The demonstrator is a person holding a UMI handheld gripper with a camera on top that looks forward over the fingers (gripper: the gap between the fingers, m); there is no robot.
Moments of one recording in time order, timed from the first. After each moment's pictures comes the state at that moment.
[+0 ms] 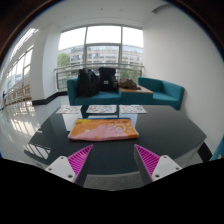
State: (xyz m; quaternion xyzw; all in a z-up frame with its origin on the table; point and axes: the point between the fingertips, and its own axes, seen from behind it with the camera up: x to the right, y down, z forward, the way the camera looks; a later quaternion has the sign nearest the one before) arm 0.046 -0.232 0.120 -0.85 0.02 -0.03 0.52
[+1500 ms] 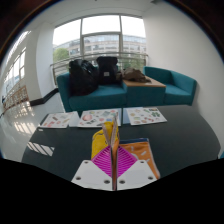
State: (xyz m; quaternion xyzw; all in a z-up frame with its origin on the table) arm 0.044 0.014 0.086 -0.88 0.03 0.01 0.48
